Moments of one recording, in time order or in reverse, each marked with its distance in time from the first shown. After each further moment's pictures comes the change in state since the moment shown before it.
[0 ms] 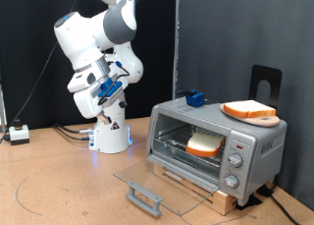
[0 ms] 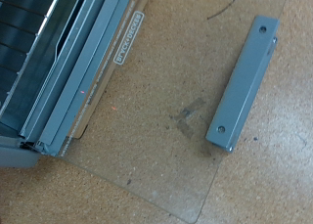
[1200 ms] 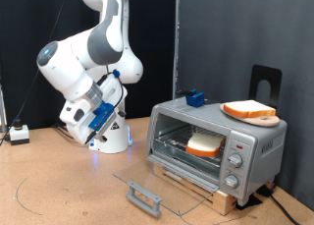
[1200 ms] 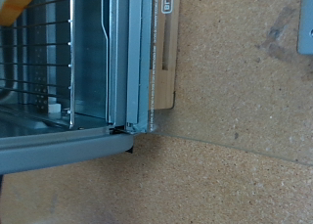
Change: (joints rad) arm -0.061 0.343 -0.024 0.180 -0.113 -0.256 0.384
